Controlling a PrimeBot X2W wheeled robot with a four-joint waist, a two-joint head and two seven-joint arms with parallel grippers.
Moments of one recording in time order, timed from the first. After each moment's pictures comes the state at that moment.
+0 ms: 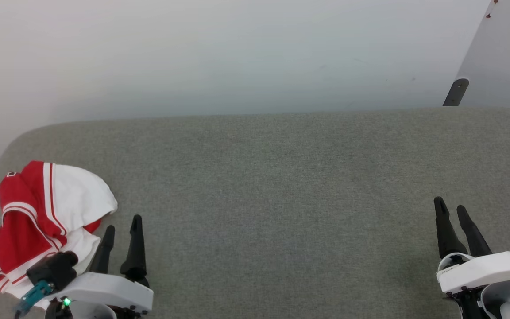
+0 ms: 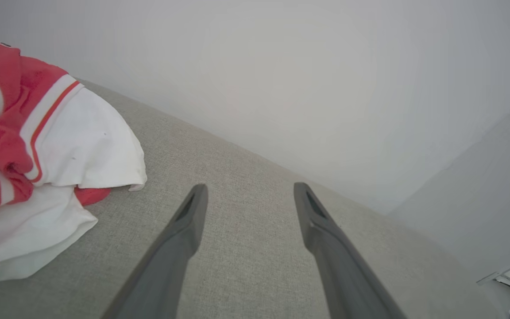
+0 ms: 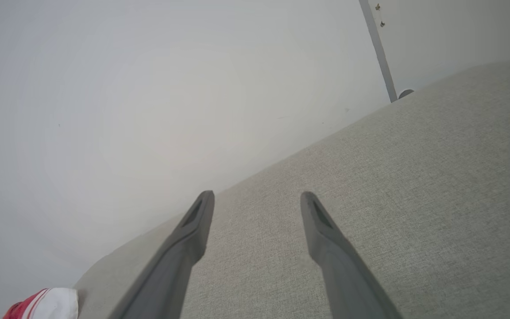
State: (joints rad) left arm -0.08 0.13 0.02 0.20 -0.65 -0.04 -0.11; right arm -0.16 -0.13 0.00 0.29 0.73 0.13 -0.11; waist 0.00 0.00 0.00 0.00
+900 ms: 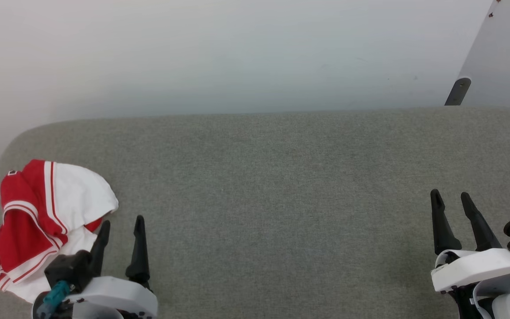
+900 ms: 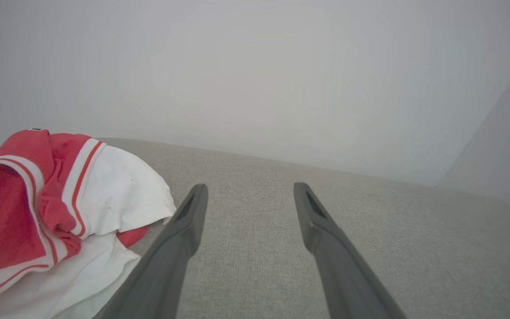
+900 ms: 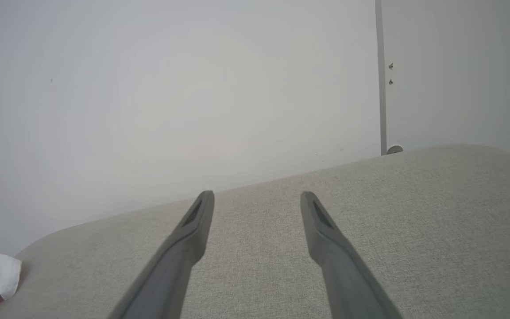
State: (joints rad) left arm -0.07 0.16 -0.02 0.18 -0.37 0.00 -0.18; right arm -0.18 -0.13 0.00 0.28 0.45 0.13 -0.18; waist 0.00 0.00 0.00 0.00
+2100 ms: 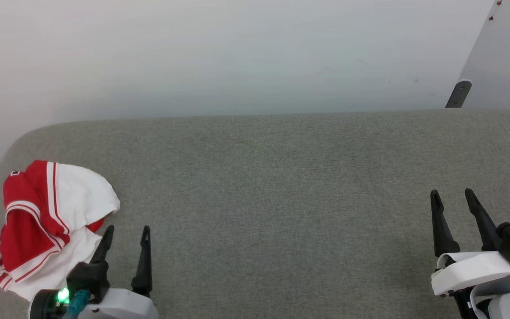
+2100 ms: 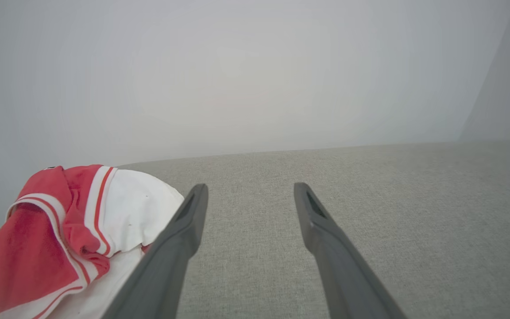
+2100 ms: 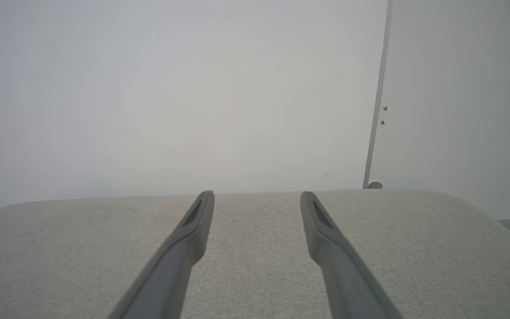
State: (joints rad) left arm -0.06 0.15 0.01 0.25 -0.12 -0.04 -0.26; right arm -0.18 -0.13 -0.01 0.29 0.23 0.13 -0.25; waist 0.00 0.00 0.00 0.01
